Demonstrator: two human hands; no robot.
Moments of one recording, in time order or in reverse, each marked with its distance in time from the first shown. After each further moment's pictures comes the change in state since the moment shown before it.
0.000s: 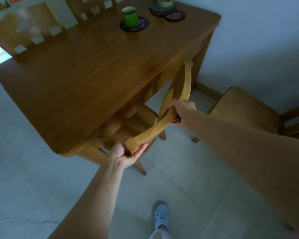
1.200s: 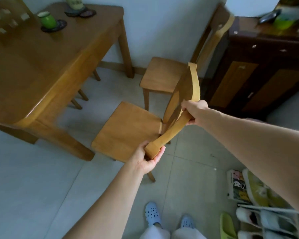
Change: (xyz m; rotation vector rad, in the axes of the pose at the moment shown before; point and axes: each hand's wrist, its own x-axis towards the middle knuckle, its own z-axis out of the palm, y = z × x) left_hand -0.120 -0.365 -0.184 0.369 -0.004 -0.194; right_hand -0.290 0.298 -0.271 0.094 0.445 0.041
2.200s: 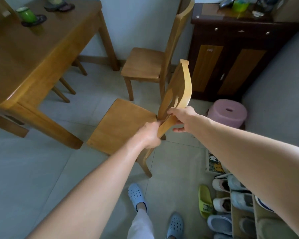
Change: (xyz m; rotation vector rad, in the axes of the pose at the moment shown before) left_hand -0.024 -0.177 0.003 2.336 0.005 0.741; right_hand -0.075 0.148 -0.120 0.094 -0.127 0.085
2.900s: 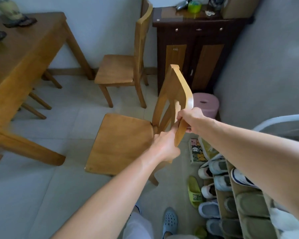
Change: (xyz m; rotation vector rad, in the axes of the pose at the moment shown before) left_hand -0.025 0.108 0.088 0.083 -0.029 0.210; right_hand -0.021 0.055 -0.116 0.046 0.234 -0.005
